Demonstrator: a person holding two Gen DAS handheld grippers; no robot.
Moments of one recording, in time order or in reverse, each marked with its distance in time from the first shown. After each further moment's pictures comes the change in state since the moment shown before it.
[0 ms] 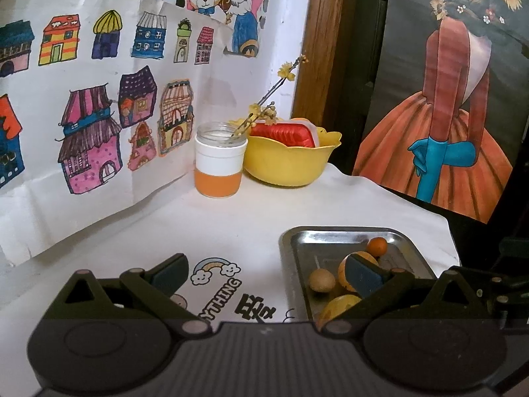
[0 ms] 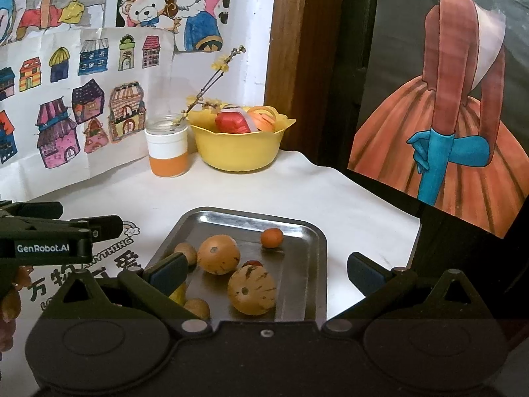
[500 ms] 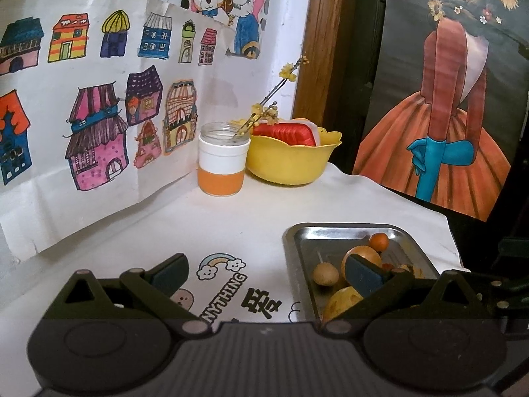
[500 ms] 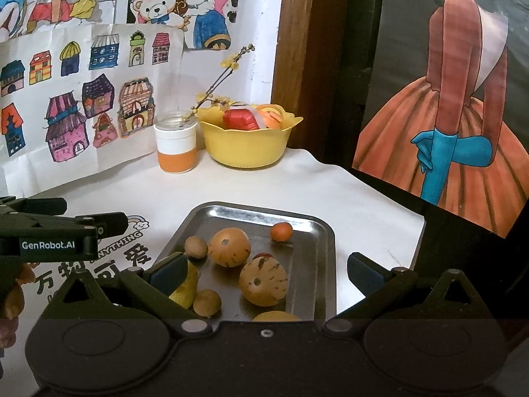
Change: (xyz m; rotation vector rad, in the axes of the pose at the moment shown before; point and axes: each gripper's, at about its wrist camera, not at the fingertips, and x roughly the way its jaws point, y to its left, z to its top) left arm -0.007 0.006 -0.007 0.006 -0.012 -0.005; right arm -0.006 0.013 -0.008 -0.011 0.001 0.003
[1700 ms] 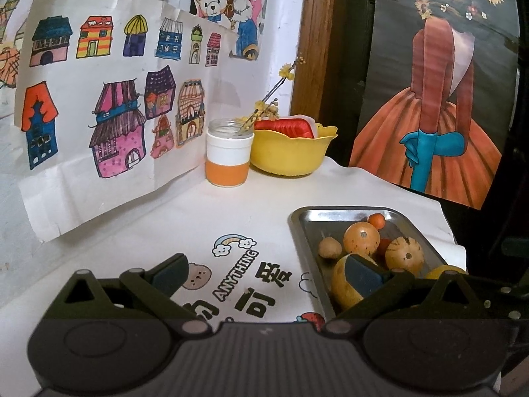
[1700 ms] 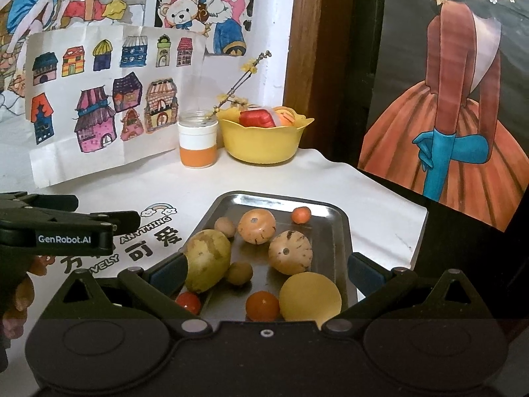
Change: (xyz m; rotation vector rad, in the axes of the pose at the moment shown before) left arm -0.033 0.011 -0.025 0.035 -0.015 -0.010; right arm -0.038 0.027 -0.033 0.009 -0.038 0.005
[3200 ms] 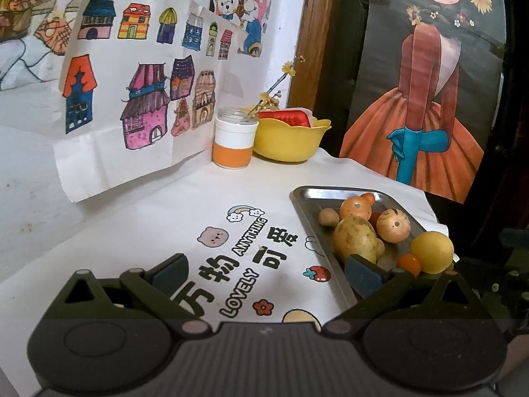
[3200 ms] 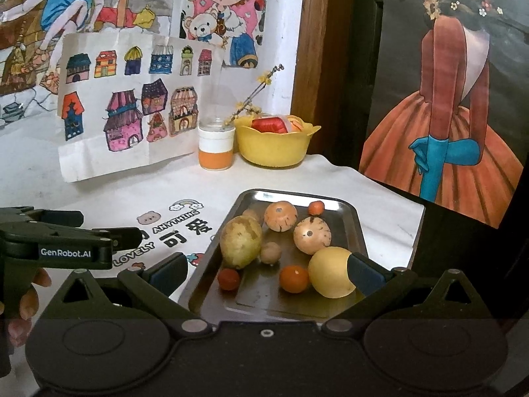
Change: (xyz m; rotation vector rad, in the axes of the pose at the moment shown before) left arm -0.045 0.032 -0.035 -0.018 0.001 -0.060; right arm -0.050 0.040 -0.027 0.007 -0.050 -0.016
